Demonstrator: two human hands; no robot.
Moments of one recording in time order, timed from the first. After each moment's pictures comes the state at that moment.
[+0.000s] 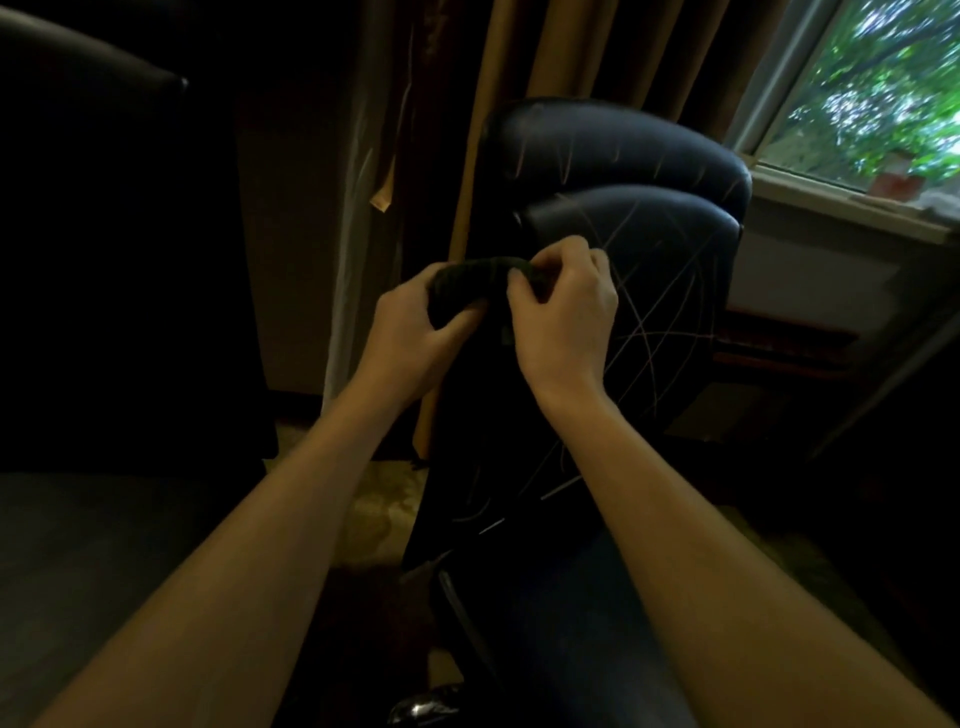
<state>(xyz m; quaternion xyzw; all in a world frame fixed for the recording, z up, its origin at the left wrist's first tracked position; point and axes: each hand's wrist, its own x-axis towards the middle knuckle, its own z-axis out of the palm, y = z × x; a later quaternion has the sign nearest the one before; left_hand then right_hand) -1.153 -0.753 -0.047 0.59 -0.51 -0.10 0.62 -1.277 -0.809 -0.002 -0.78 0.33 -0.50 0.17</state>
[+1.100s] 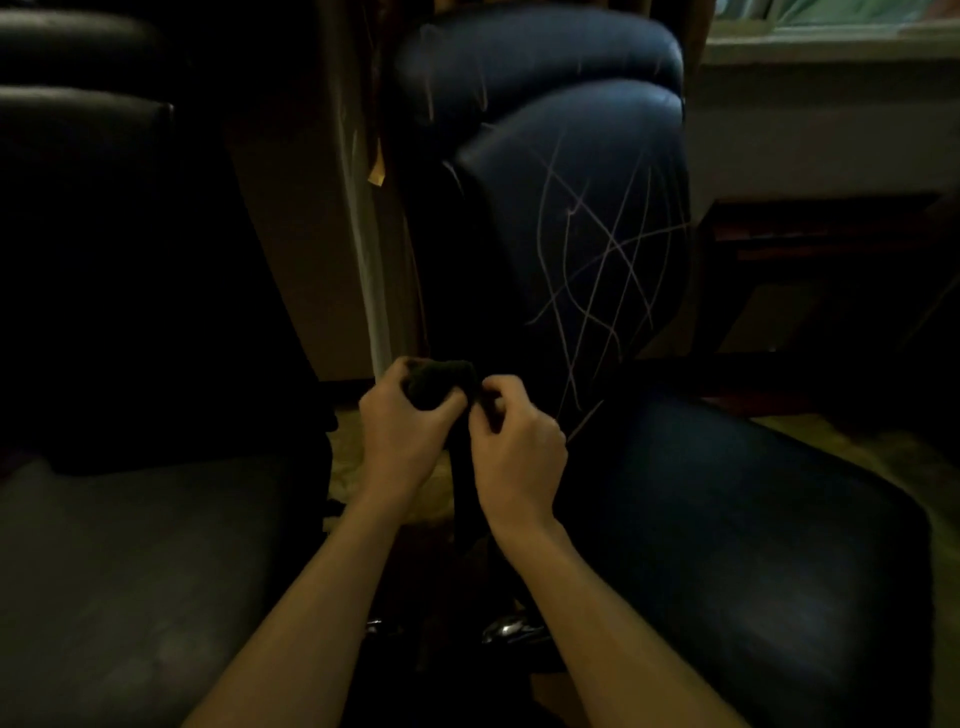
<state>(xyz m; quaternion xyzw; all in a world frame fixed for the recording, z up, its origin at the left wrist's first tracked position) -1.224 -0.682 -0.131 0.74 -0.38 -0.04 0.55 -1.324 -0.716 -0.142 -0.76 0.41 -0.46 0.22</state>
